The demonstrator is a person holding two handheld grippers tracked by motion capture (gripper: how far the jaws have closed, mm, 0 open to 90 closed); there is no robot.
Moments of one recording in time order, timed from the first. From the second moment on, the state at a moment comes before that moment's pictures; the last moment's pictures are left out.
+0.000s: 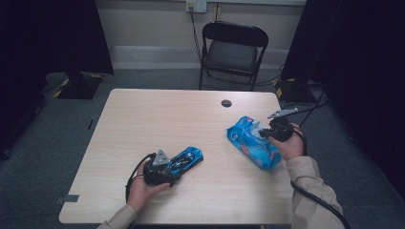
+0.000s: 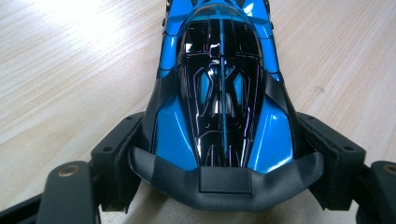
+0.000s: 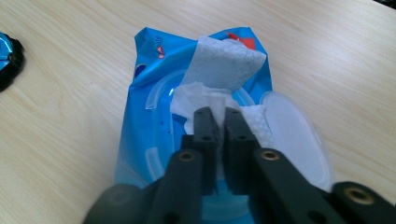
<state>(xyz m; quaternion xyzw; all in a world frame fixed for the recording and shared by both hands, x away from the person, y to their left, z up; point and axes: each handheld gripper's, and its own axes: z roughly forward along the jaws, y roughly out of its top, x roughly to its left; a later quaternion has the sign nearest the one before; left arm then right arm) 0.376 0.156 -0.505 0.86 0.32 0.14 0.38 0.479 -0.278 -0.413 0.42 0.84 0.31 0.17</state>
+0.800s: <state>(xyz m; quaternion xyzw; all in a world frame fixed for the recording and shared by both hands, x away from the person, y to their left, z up) 0.378 0.155 -0.505 0.86 0.32 0.14 0.39 0.474 -0.283 -0.374 0.43 0.81 0.34 0.18</state>
